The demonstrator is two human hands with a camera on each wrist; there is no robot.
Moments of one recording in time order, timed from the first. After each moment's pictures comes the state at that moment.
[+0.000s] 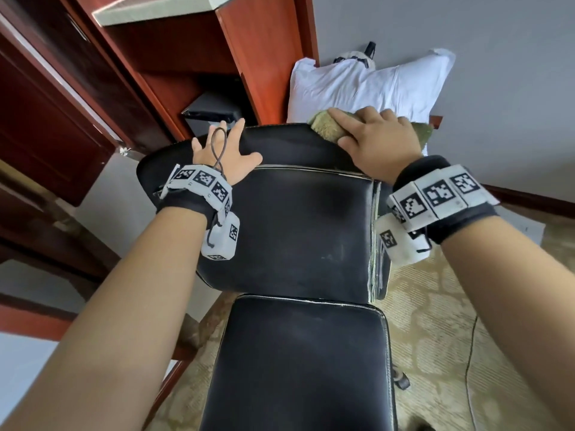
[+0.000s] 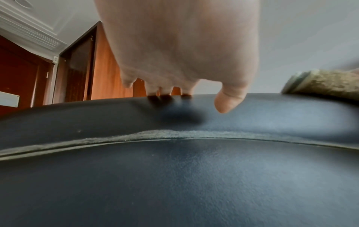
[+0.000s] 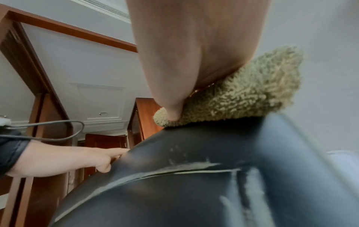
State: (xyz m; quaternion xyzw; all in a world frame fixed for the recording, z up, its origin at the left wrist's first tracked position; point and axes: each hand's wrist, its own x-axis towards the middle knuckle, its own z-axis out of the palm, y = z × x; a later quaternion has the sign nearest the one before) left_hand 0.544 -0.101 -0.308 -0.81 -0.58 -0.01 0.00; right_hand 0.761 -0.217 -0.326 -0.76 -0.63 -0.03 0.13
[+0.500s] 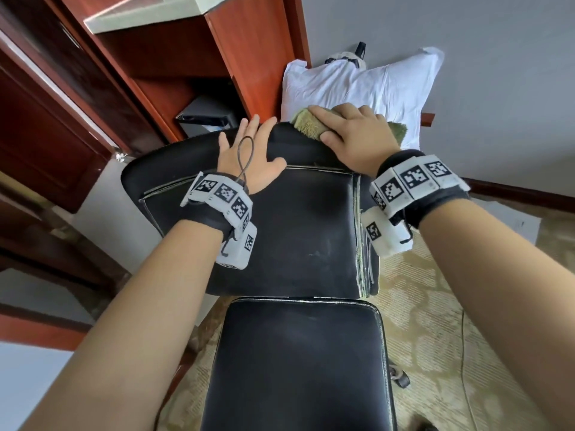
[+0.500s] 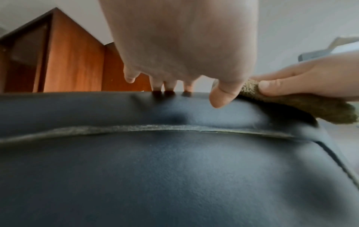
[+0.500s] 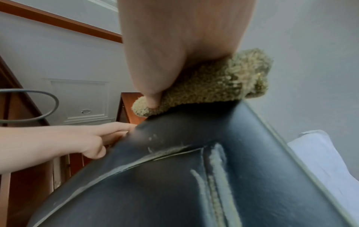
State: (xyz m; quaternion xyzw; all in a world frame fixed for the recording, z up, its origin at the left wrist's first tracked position) left_hand 0.586 -0.132 -0.319 -0.87 -0.49 -0.05 0.01; right_hand 0.769 -0.204 -0.338 -0.73 -0.65 -0.02 0.21
